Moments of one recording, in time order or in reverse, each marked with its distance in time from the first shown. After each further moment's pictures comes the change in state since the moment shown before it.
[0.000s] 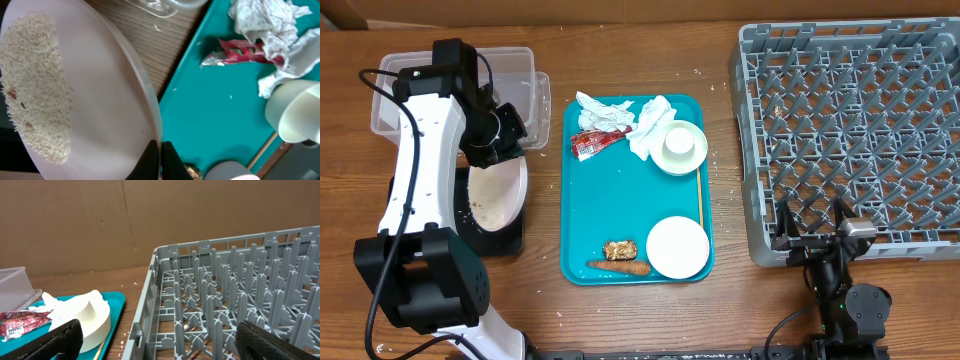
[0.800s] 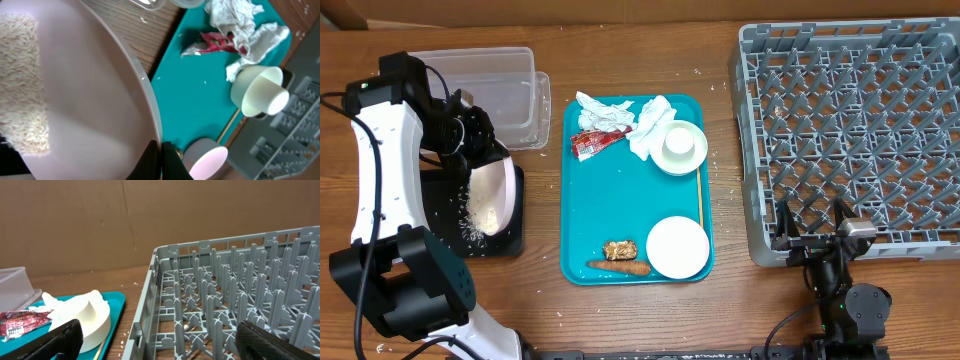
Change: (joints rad) left arm 0.170 0.000 0.000 -0.060 0.253 0.147; right arm 0.000 0.000 0.000 0.000 0.000 0.001
